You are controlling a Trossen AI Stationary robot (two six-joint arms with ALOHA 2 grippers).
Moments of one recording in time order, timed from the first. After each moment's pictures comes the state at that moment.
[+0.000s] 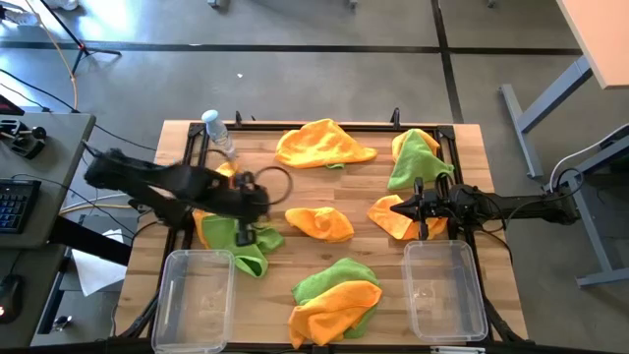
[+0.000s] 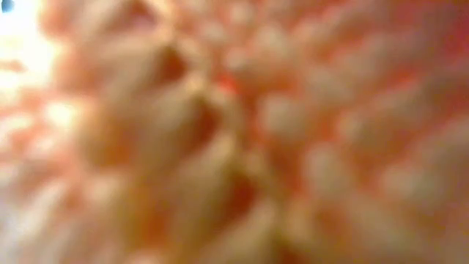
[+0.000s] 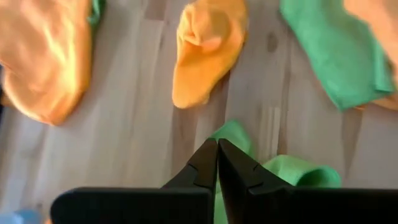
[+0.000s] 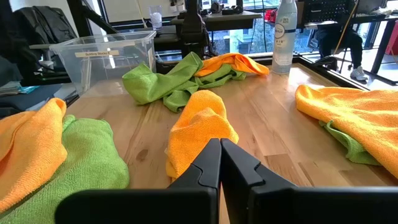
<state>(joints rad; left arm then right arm) -0.26 1.37 1.36 -1.15 -0.26 -0.31 0.01 0.16 0.01 0.01 0.02 0.07</state>
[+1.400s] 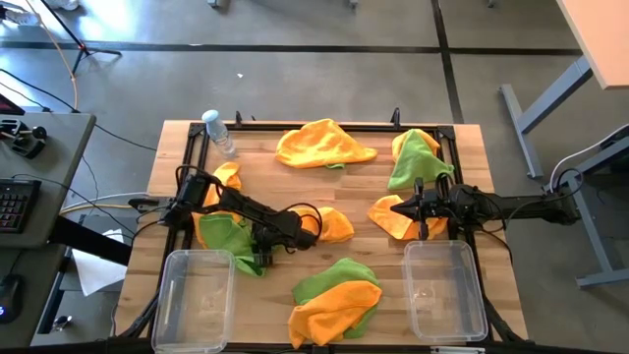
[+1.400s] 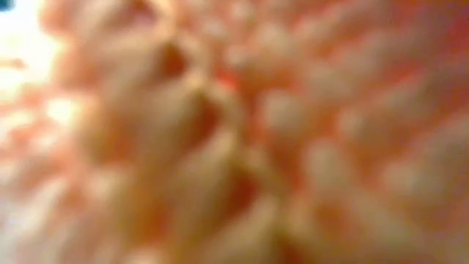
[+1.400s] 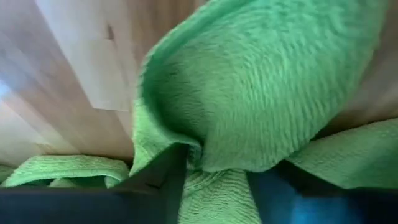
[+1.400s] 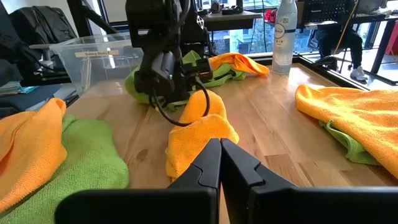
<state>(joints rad) -0.18 2.18 1.37 -1.32 0.04 -0.26 0.01 0.16 0.01 0.01 0.02 0.07</state>
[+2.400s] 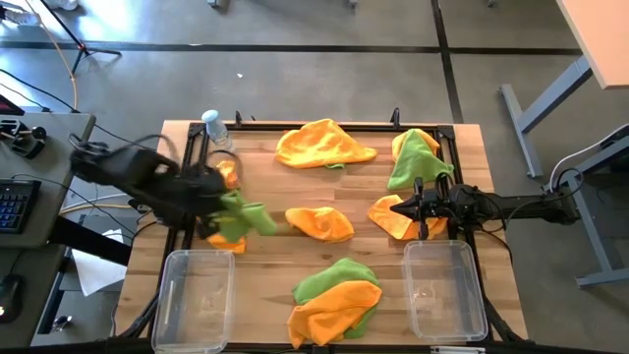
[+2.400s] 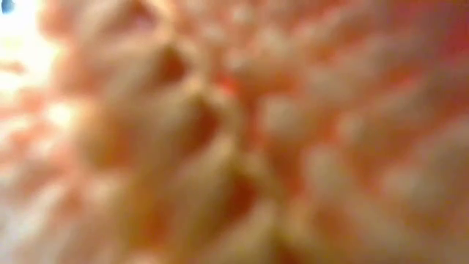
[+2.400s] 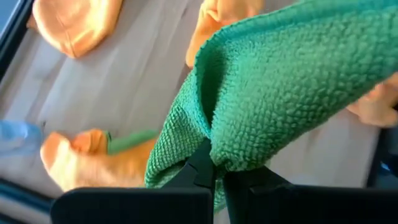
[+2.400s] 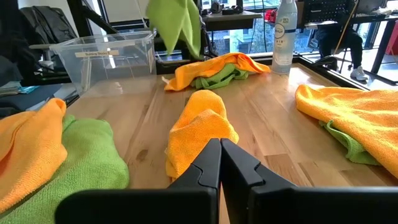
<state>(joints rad) -0.40 1.18 1.56 -1.55 -0.31 -0.71 0.01 0.16 0.01 0.01 0.02 0.07</state>
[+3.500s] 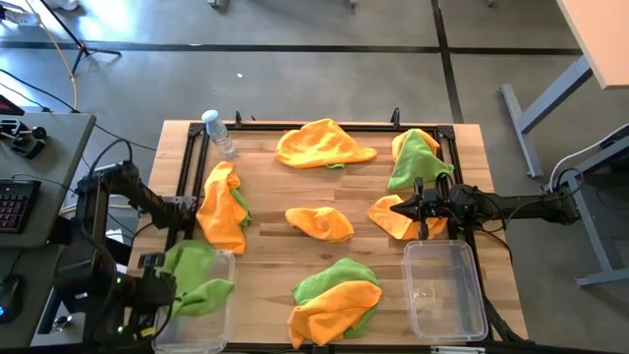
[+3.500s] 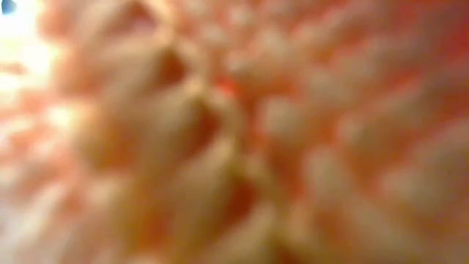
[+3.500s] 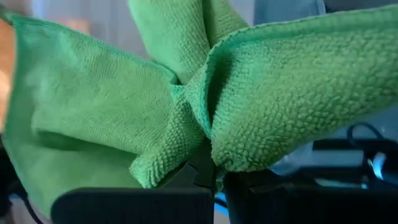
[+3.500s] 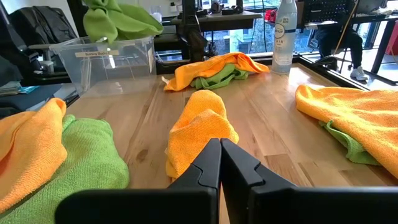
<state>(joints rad) -1.30 1.51 1.67 -1.55 -0.16 -1.33 0.01 0.16 0.01 0.01 0.02 0.07</state>
